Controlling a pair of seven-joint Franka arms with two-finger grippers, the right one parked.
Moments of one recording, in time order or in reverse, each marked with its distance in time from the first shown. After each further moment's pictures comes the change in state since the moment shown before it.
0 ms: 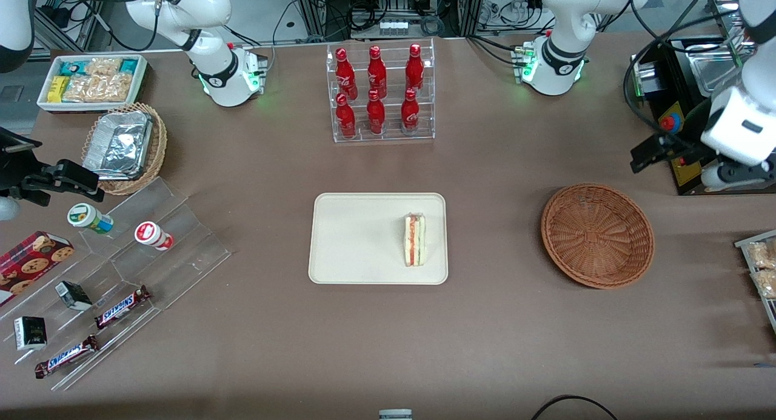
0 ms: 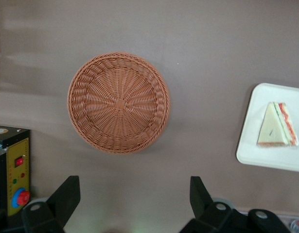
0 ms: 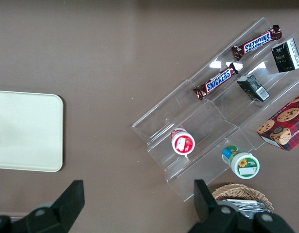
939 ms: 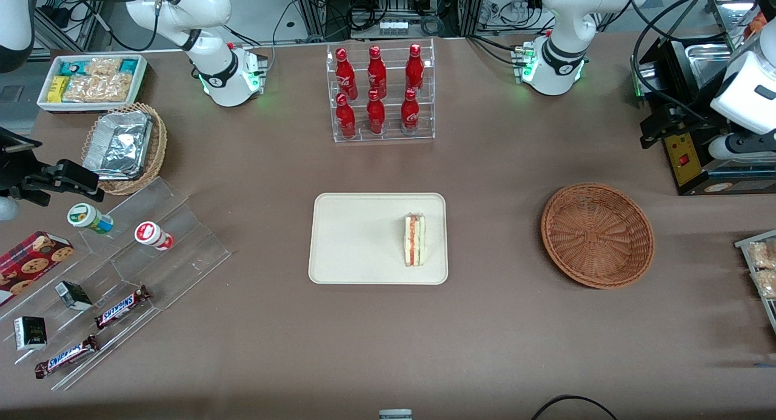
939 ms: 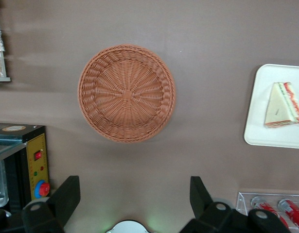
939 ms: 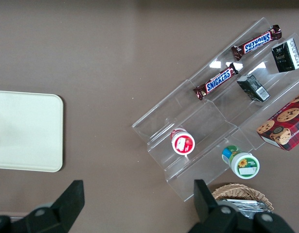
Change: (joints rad) arm 0.086 -0.011 -0.087 0.043 0.033 -0.085 0.047
